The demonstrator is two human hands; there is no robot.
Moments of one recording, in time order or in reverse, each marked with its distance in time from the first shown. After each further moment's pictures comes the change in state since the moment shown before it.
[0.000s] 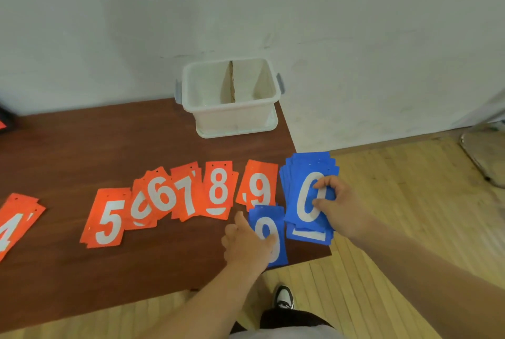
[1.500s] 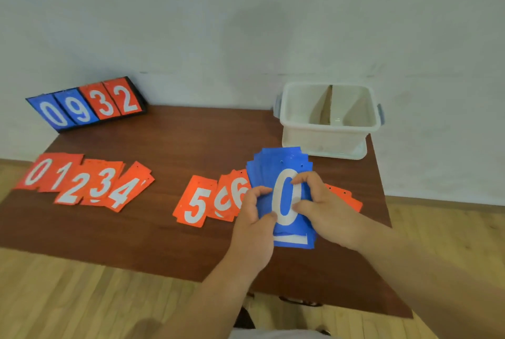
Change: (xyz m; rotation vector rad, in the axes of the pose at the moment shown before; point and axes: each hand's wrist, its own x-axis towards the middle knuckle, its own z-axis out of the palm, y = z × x) left_hand -0.041 -0.030 -0.163 -0.874 0.199 0.293; right_hand -0.015 -0.130 0.122 -0.186 -0.596 -0.371
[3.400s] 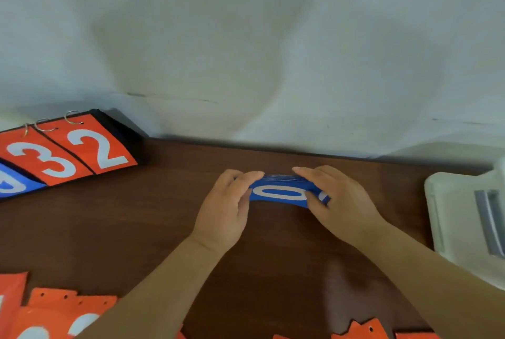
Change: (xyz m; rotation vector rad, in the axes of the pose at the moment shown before) left_hand 0.472 -0.051 -0.284 0.813 -0.107 0.430; right_hand 0.477 -0.075 0.081 -0.625 0.189 -0.230
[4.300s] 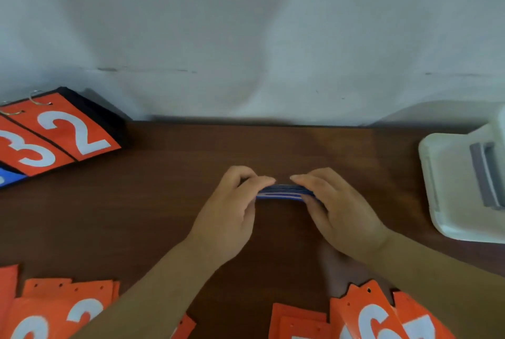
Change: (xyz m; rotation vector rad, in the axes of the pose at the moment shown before) left_hand -0.038 0.028 -0.005 -0.035 -0.132 0.151; right_hand -0.060 -0.010 0.023 0.143 0.169 -0.144
